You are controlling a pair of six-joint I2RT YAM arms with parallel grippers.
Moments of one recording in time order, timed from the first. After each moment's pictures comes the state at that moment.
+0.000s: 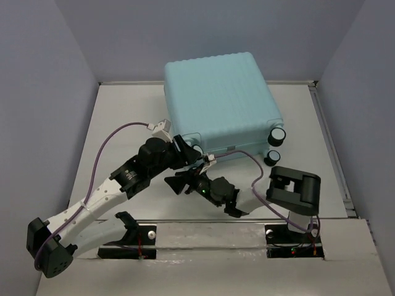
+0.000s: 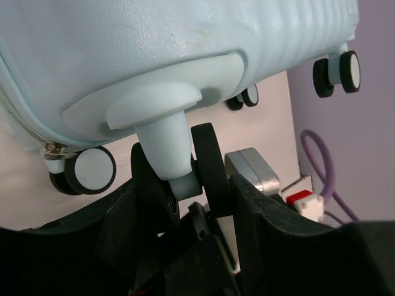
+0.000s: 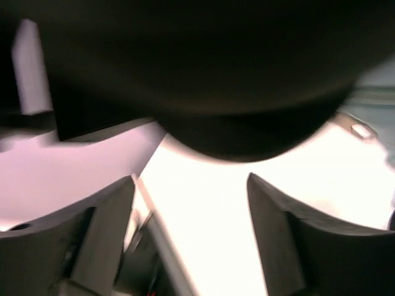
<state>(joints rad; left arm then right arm) -0.76 0.93 0.77 -0.23 -0.06 -0.88 1.23 1.87 0.66 1.30 0.36 0.80</state>
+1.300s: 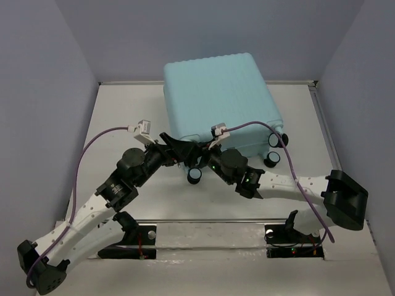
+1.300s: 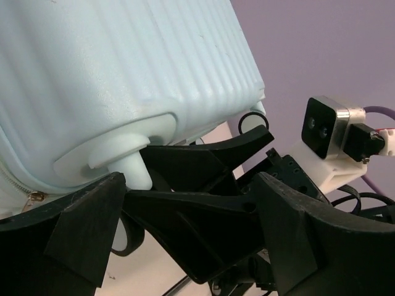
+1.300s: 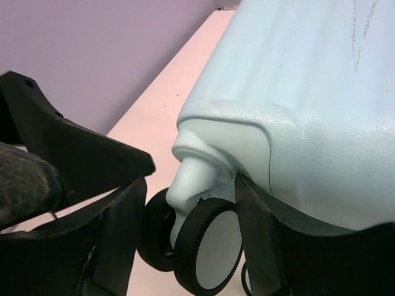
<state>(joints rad) -0.75 0.71 0.63 -0.01 -0.10 -0.90 1.09 1.40 0.79 0.60 0.39 0.44</state>
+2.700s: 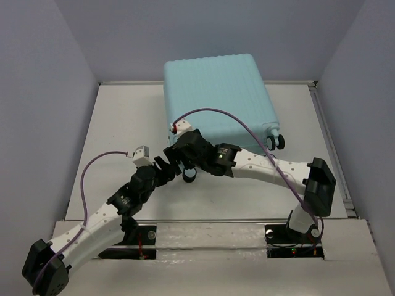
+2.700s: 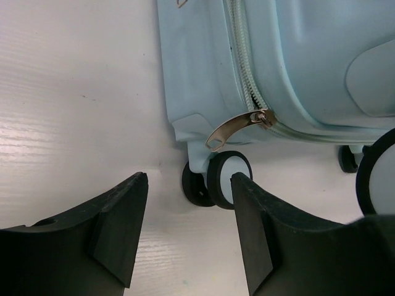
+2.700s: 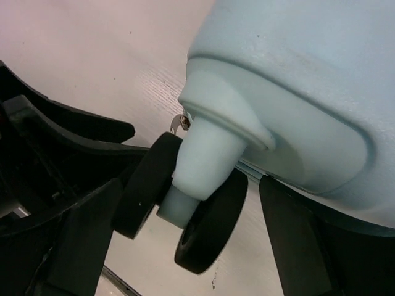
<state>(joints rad) -0.69 0.66 0.26 -0.05 -0.35 -0.86 1.12 1.66 1.42 -0.41 0.35 0.30</state>
